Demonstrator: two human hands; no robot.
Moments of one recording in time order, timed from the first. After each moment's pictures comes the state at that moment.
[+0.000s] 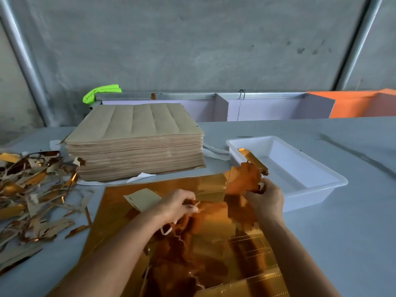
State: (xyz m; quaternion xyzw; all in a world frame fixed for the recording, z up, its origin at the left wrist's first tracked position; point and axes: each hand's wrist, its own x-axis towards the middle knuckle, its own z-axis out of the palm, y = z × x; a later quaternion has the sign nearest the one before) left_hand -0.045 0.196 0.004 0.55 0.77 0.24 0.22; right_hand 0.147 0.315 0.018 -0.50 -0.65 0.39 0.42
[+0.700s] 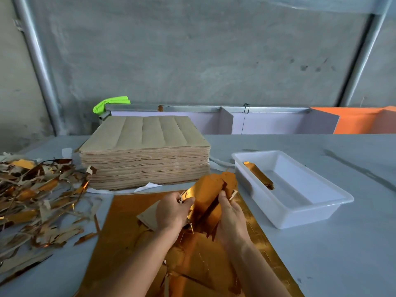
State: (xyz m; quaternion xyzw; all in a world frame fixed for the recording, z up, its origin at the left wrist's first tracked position) left_hand -0.022 0.189 0.011 0.25 0.81 0.52 0.07; right_hand 0.097 0.240 0.025 -0.32 -0.50 0.73 0.35
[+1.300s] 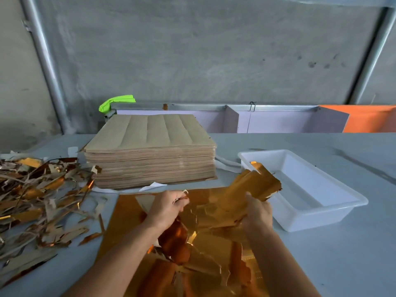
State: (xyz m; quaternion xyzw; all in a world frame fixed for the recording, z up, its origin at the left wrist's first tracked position) left_hand -0.057 0.165 0.025 0.44 0.80 0.40 0.08; right_hand 0.100 0.284 0.036 -0.47 -0.39 0.67 0.42
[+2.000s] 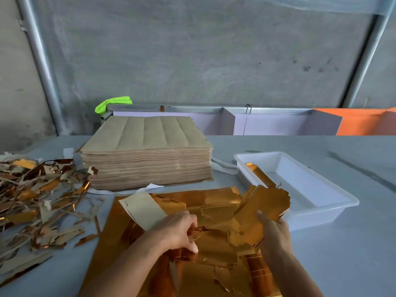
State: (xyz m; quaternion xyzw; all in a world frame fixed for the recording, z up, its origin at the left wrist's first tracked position) left_hand -0.038 0.171 -0.003 0.56 0.81 0.10 0.13; right_hand 0.150 0.288 0.005 -0.44 -0.42 0.66 0.43
